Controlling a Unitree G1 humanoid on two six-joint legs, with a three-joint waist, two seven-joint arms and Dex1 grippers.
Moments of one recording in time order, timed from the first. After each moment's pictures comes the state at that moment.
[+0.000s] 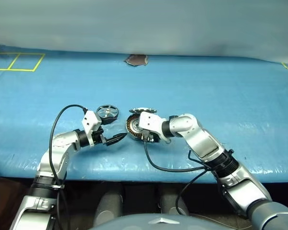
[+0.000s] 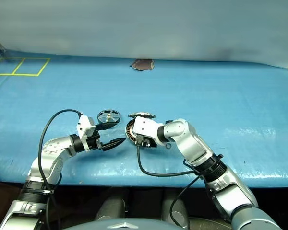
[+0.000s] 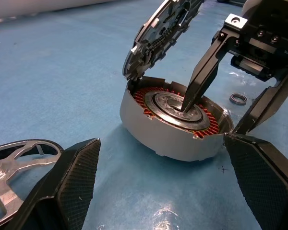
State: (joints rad) left arm -0.18 0.49 -0.04 0.05 -0.33 0.21 -0.98; right arm -0.54 -0.40 0.51 -0.13 -0.09 0.62 0.96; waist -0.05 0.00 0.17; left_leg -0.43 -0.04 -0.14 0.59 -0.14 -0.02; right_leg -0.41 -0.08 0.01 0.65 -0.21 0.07
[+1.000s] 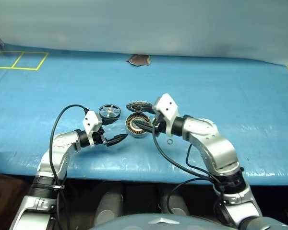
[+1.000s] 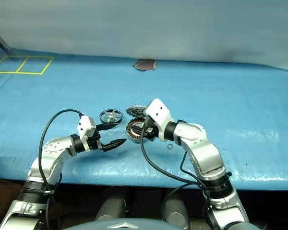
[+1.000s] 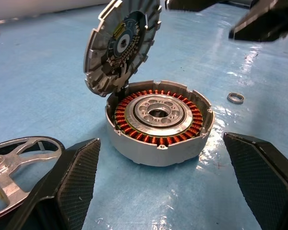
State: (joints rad) left arm -0.19 0.49 -0.05 0.04 -0.34 0.22 -1.00; right arm -0.31 -0.29 0.16 -0.49 0.15 0.77 0.69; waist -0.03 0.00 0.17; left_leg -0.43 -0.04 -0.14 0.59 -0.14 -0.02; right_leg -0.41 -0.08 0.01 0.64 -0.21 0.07
